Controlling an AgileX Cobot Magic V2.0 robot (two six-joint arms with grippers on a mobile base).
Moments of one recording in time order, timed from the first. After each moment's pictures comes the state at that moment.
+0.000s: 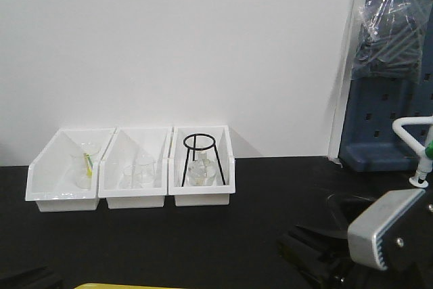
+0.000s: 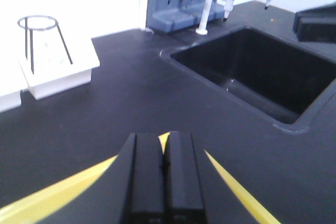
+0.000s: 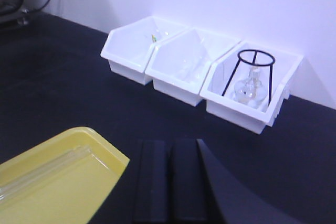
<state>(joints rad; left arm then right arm) -0.06 0.72 -0.51 1.76 -0.63 -1.88 0.66 0.96 -0.61 -0.15 -0.06 0.11</state>
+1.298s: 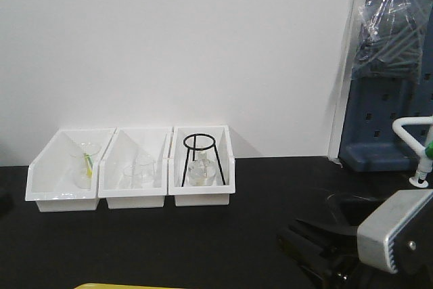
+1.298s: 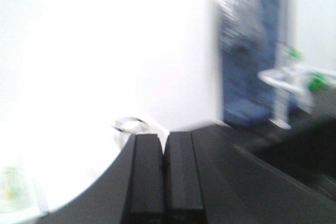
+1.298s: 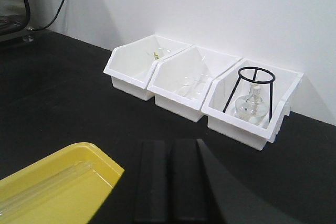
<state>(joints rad) -0.06 0.69 -0.51 1.00 -0.36 -1.10 0.66 0.95 -0.60 -0.15 -0.11 0.11</state>
